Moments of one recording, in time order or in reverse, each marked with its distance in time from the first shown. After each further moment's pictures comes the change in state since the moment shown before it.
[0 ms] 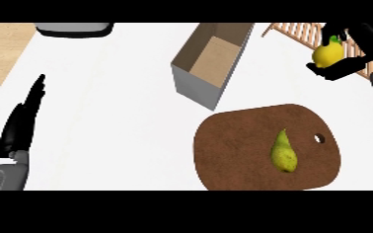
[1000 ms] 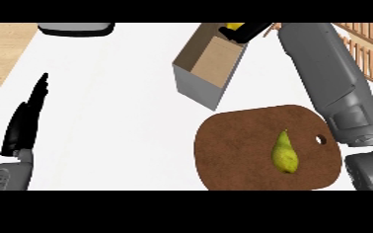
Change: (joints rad) left arm -0.008 -0.028 0.010 -0.014 -0.027 -0.007 0.010; right arm -0.417 0.342 -0.046 0.221 -0.084 0.164 0.320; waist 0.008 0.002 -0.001
